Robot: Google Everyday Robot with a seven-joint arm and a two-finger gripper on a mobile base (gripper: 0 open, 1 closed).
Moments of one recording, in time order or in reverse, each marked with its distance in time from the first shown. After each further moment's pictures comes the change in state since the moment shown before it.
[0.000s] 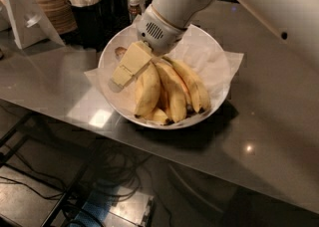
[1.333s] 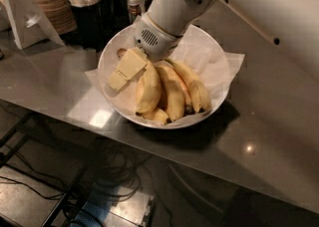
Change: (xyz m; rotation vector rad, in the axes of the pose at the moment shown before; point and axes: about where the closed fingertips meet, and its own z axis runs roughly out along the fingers) arm 0.004 -0.001 0.016 -0.007 0.015 0.062
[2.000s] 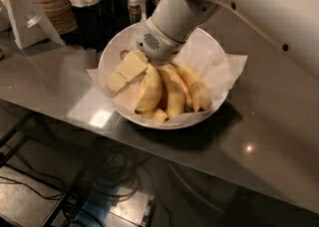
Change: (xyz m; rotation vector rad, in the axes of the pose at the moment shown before) arm 0.007 0.002 0.003 -0.013 -0.030 0.080
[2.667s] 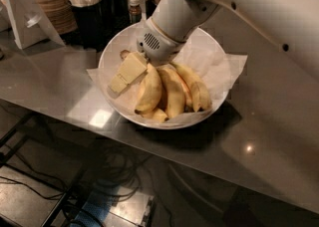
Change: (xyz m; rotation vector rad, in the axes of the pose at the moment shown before) arm 0.000 0.000 0.000 0.000 0.000 0.000
